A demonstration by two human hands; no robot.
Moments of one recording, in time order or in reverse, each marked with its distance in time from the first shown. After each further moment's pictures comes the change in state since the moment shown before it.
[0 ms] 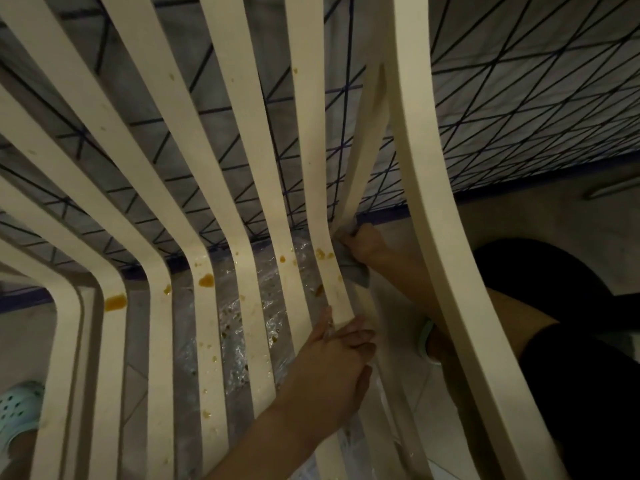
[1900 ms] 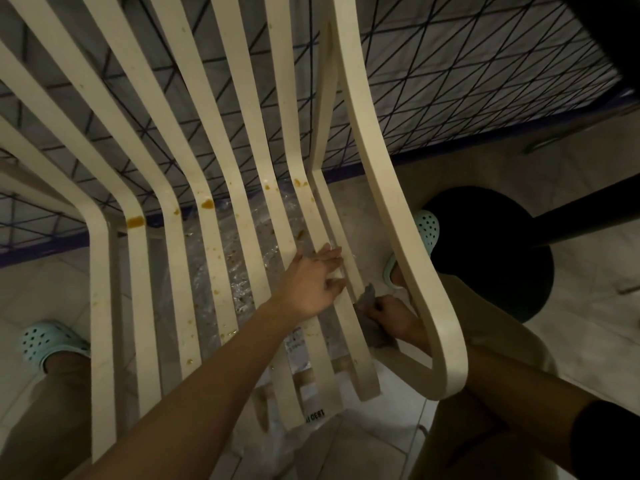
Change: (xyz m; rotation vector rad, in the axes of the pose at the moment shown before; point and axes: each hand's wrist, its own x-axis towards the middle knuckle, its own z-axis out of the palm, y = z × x) left_hand -0.035 0.039 -0.007 -0.249 -0.154 -0.188; right_hand -0.242 0.151 0.029 0.006 -0.170 0.204
